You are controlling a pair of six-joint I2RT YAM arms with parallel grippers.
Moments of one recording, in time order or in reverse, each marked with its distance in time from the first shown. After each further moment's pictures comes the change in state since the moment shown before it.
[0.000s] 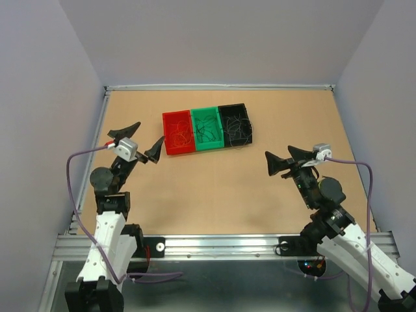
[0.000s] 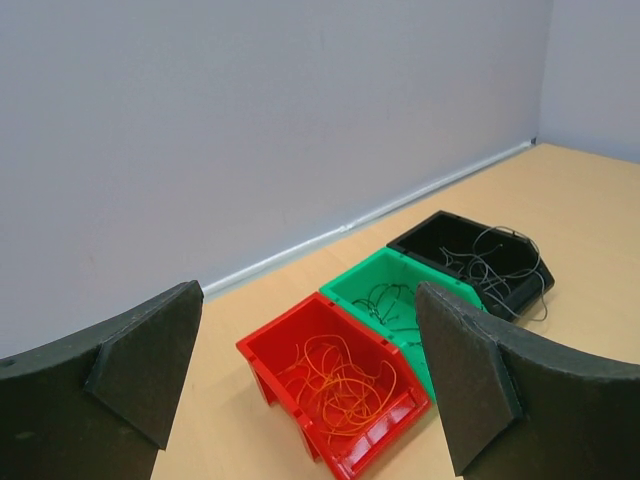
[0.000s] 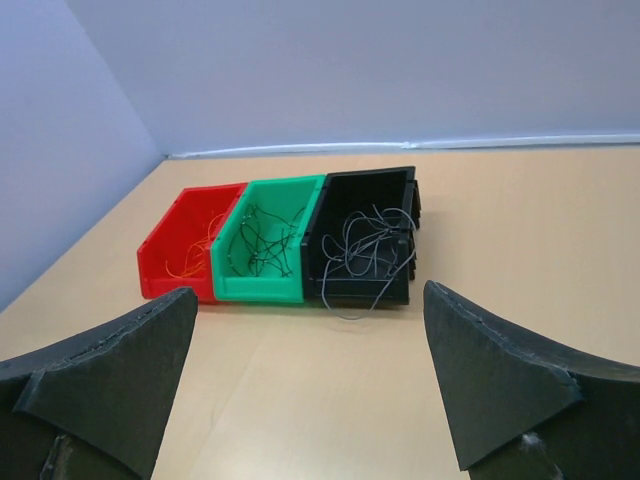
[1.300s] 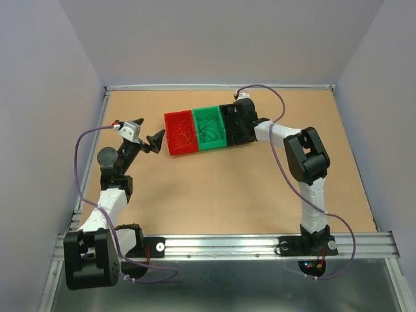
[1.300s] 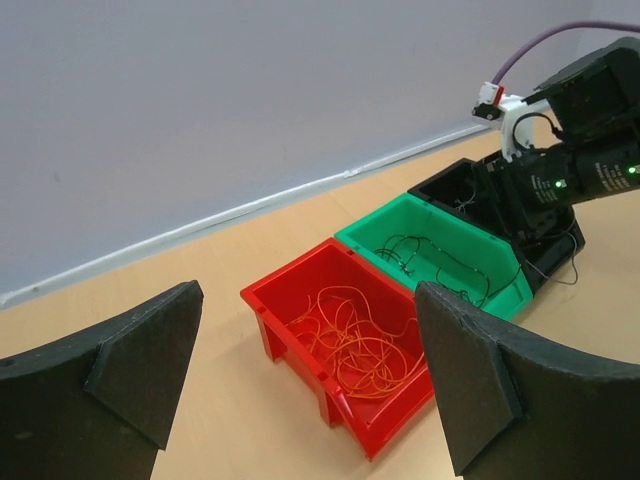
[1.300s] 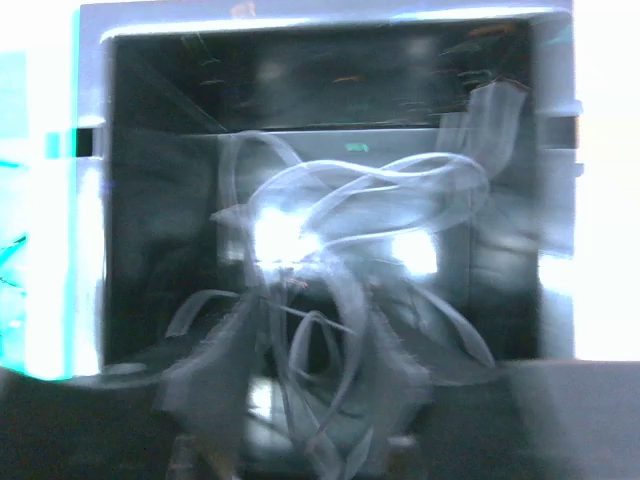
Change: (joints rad) left arm 0.017 0.311 0.021 0.145 -0.019 -0.023; right arm -0.168 1.740 1.143 -0.215 -0.097 -0.001
